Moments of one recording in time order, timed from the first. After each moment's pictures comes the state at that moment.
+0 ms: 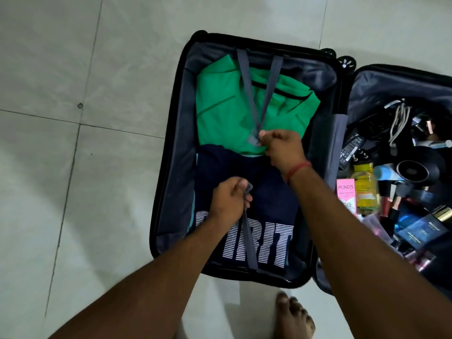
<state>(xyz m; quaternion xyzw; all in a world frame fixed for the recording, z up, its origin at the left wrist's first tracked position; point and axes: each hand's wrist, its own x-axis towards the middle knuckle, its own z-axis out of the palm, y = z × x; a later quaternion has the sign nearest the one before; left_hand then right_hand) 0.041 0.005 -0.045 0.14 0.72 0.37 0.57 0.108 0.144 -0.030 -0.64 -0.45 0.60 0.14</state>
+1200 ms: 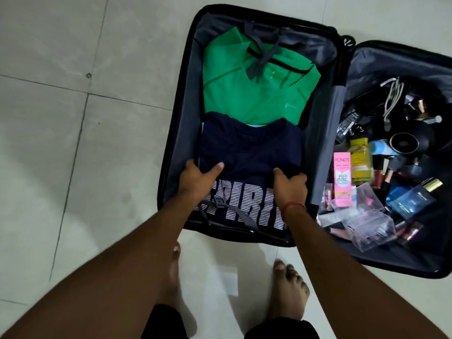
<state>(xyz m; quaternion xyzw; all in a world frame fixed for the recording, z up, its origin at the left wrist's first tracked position) -0.007 -0.060 -0.039 0.14 0.86 0.19 0.45 0.175 0.012 -0.047 -0.81 -0.37 0.44 0.07</state>
